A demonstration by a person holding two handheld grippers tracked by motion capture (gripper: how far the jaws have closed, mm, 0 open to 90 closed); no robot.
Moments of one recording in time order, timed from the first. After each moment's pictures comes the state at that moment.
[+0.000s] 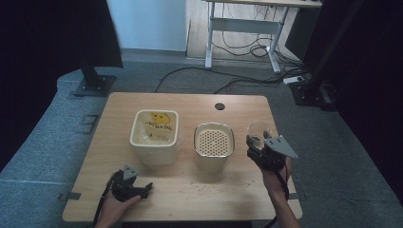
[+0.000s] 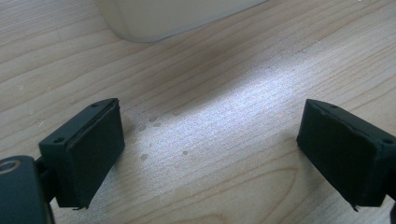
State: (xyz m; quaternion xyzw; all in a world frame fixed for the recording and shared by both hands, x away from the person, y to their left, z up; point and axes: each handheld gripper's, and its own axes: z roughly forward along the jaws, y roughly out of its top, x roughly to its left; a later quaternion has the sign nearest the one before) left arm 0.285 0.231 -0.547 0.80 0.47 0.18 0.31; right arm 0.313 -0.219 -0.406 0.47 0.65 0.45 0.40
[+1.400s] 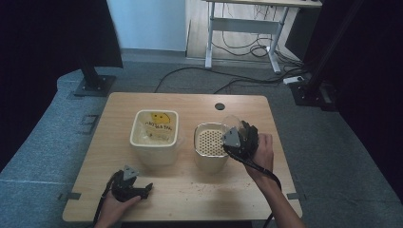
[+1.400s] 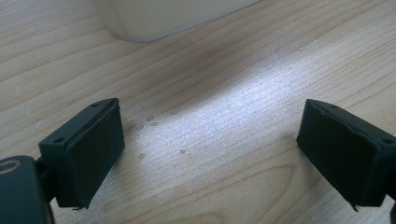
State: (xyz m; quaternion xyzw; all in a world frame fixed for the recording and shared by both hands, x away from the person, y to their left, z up) left arm 0.284 0.231 -0.547 0.81 0.47 0.18 0.31; right arm 0.339 -0.140 -0.396 0.29 0.77 0.21 0.53
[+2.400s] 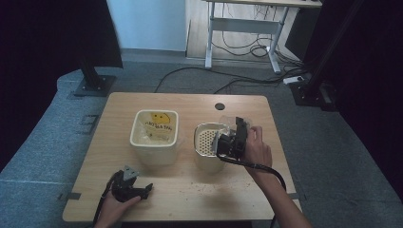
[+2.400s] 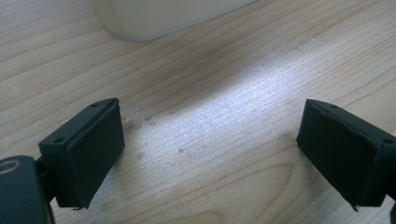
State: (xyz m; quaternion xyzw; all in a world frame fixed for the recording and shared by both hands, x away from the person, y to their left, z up) left arm 0.284 0.231 -0.547 0.81 0.47 0.18 0.31; right arm 0.346 -0.115 -0.408 0.13 0.77 0.02 0.62
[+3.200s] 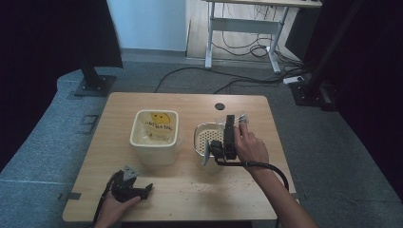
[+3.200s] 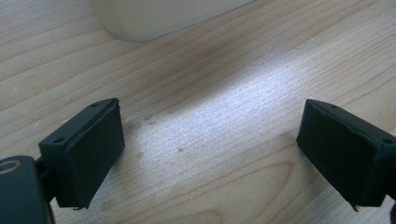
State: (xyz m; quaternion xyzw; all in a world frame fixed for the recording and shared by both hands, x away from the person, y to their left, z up) left arm 0.283 0.232 -0.547 0.81 0.47 0.18 0.31; right arm 0.347 -0.100 -0.420 -0.05 0.72 -0.13 0.68
